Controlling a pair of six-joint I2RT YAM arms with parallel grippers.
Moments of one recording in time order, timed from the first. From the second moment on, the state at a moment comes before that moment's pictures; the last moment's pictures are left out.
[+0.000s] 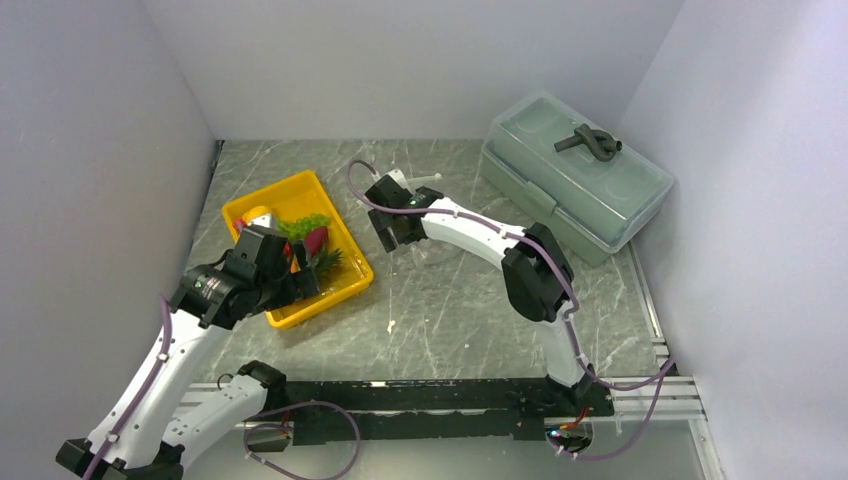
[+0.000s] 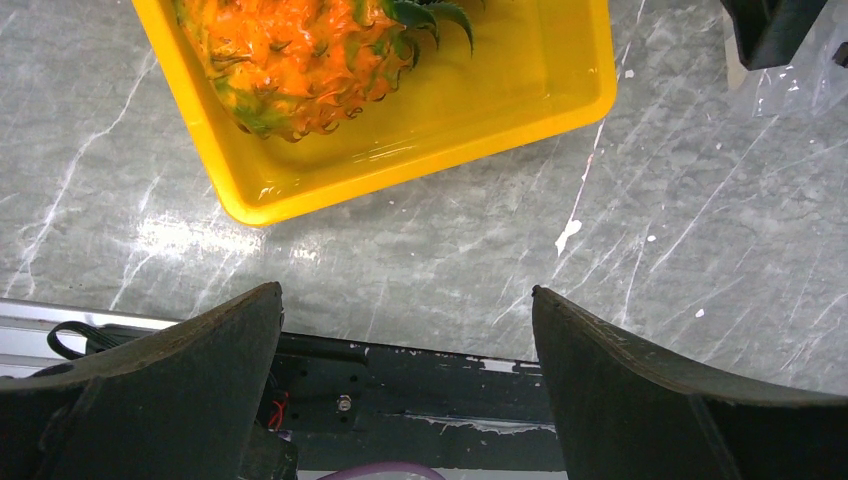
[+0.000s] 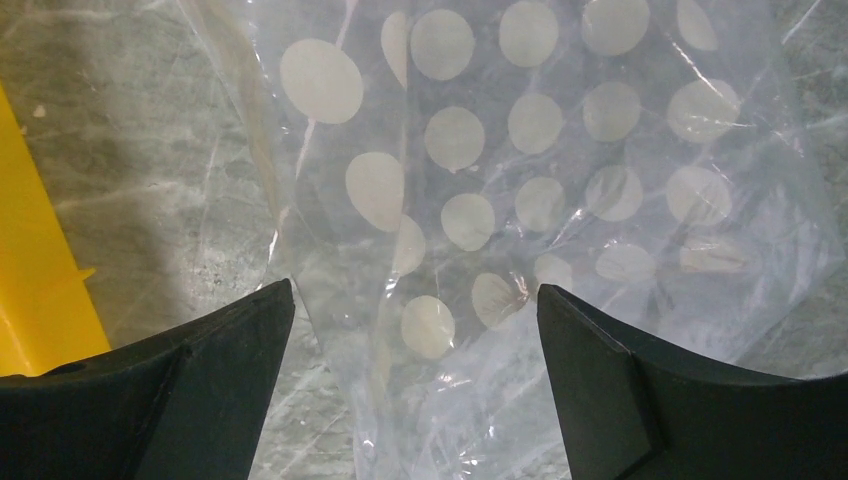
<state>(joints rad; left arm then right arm) -0.44 0.83 1.05 -1.19 -0.21 -0.71 0.84 2.10 1.77 -0.72 0.41 0.30</state>
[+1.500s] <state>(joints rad) -0.43 0.95 1.08 -1.06 -0.06 -0.71 0.84 1.58 1.29 -0.53 0.37 0.23</state>
